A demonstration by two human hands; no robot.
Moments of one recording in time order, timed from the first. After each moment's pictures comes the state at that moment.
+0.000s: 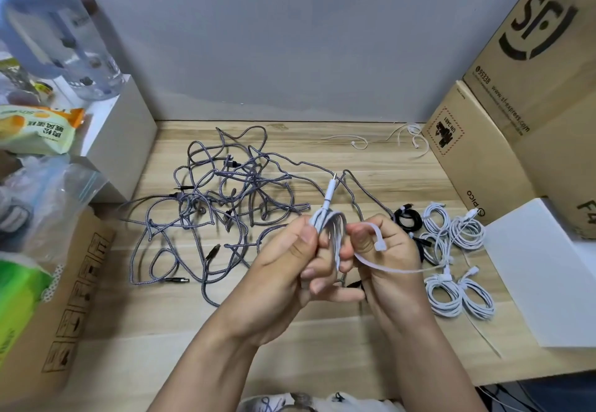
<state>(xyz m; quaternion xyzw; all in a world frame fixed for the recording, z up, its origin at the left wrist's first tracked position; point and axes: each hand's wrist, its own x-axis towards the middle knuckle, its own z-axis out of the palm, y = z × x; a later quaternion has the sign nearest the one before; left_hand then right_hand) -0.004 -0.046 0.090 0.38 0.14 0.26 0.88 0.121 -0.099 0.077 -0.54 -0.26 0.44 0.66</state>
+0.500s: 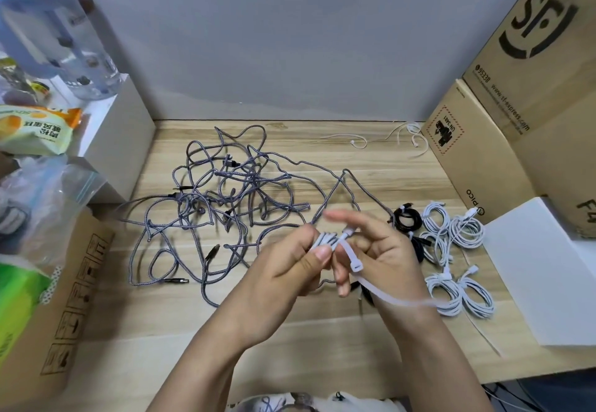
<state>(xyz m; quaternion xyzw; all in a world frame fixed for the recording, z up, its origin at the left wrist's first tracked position) -0.016 -0.040 0.095 0.65 0.21 0.24 0.69 0.119 -0.100 0.095 -0.50 -0.34 0.50 0.62</state>
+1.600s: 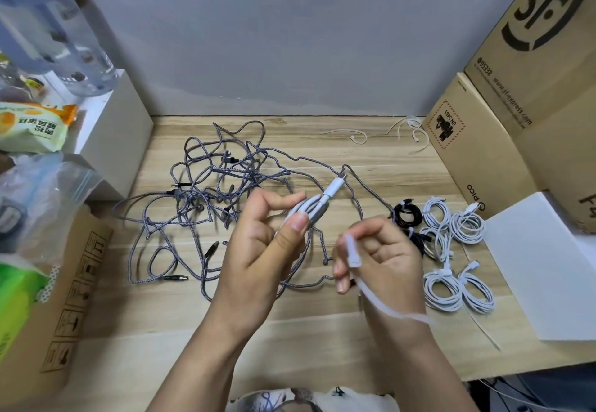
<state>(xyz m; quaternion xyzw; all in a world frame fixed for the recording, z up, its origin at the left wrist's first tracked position) -0.012 -0.038 0.100 0.53 0.23 0.44 0.69 0.100 -0.103 0.098 -0.51 -0.24 0.43 0.71</state>
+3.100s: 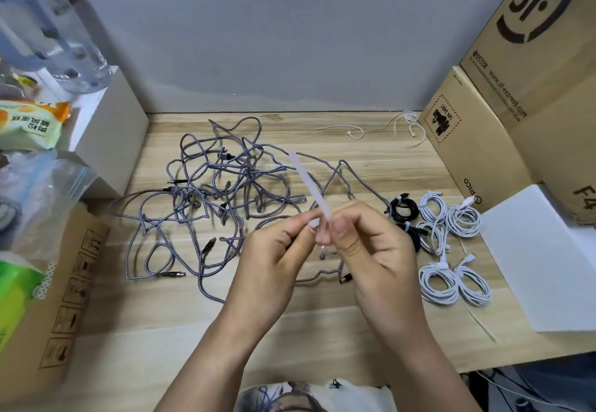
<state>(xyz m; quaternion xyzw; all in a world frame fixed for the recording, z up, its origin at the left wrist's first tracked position) -0.001 -0.043 0.079 0.66 0.32 0.34 0.59 0.100 -0.104 0.106 -0.54 -0.46 0.29 0.64</state>
